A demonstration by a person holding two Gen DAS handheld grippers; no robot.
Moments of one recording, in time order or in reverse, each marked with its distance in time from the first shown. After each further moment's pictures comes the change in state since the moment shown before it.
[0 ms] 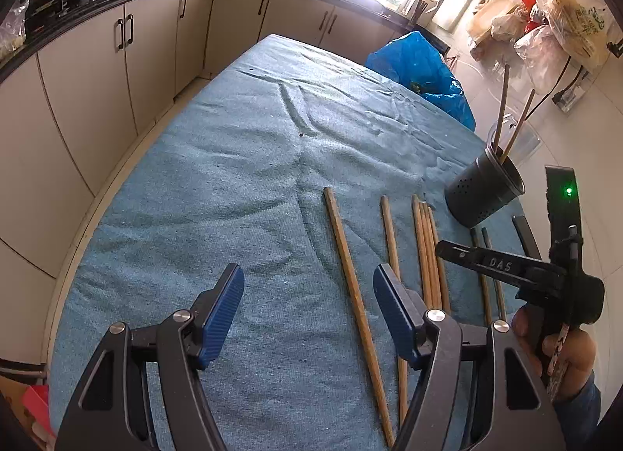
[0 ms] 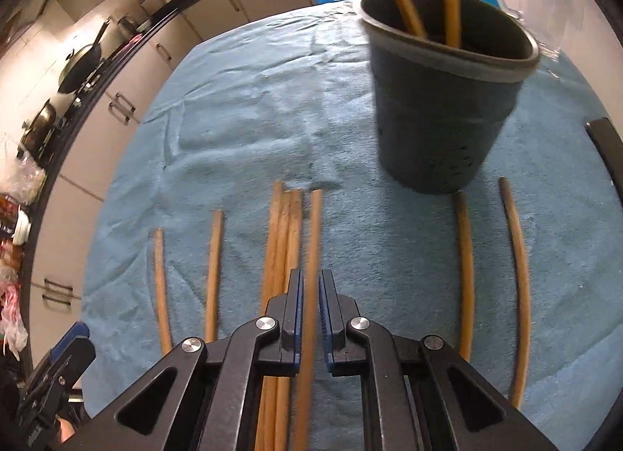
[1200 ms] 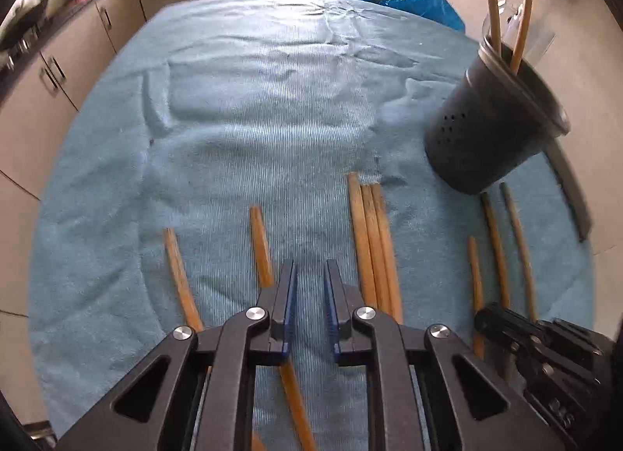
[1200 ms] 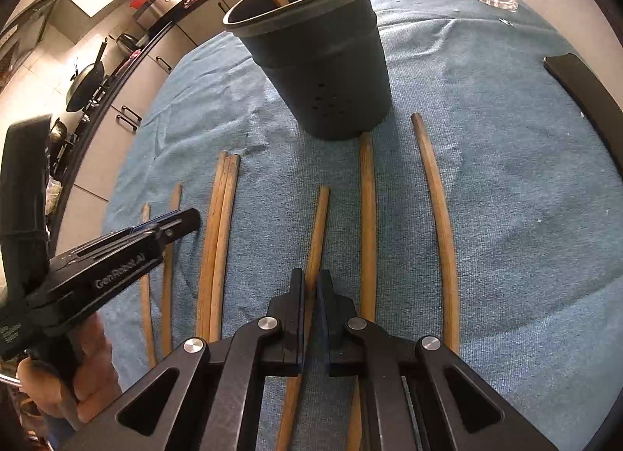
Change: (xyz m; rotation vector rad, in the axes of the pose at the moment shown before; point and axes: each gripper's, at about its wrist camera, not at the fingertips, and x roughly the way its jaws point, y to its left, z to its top) left arm 0.118 -0.114 0.035 0.242 0.253 0.080; right arm -0.022 -0.061 -0.032 0.085 0.001 0.083
